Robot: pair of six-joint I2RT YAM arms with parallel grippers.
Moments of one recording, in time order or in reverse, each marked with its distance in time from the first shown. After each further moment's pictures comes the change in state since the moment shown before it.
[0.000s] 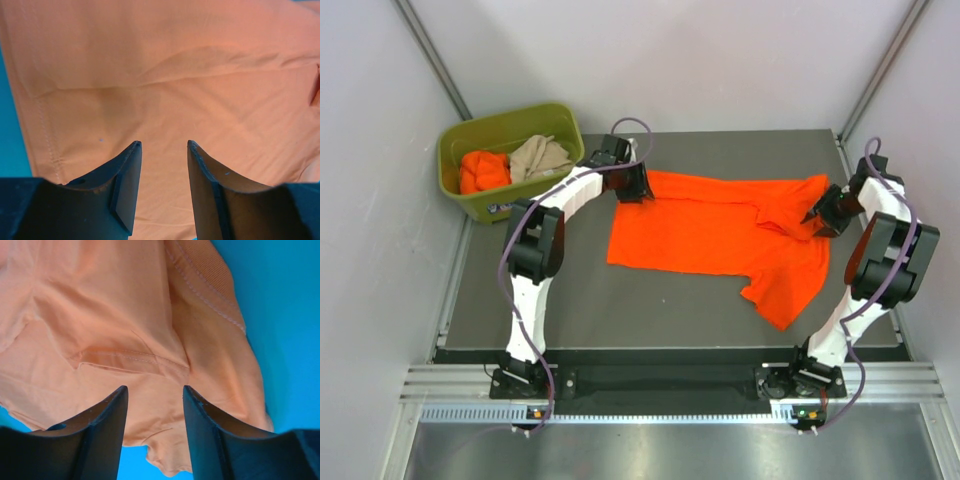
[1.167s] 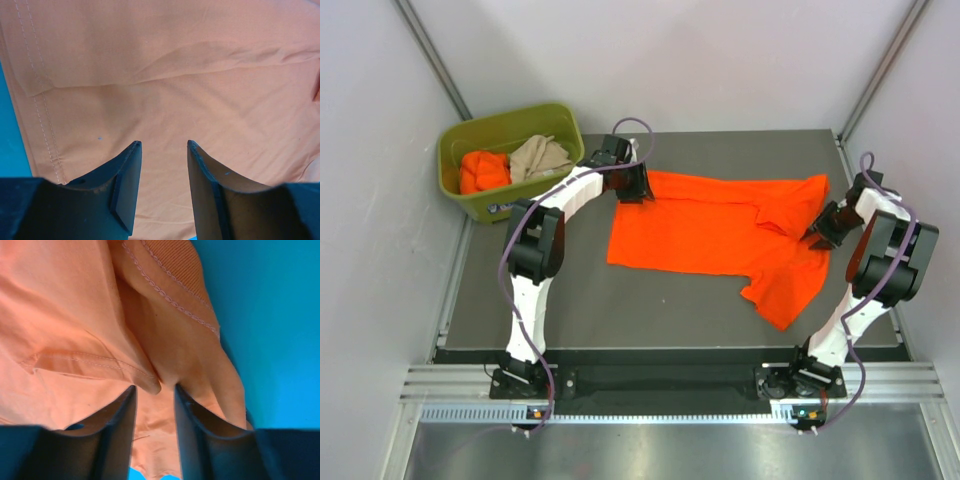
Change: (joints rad) left arm -0.005 0.000 0.000 -0.011 0.006 0.018; right arm -0.028 0.023 -0.117 0.063 -0.001 -0.037
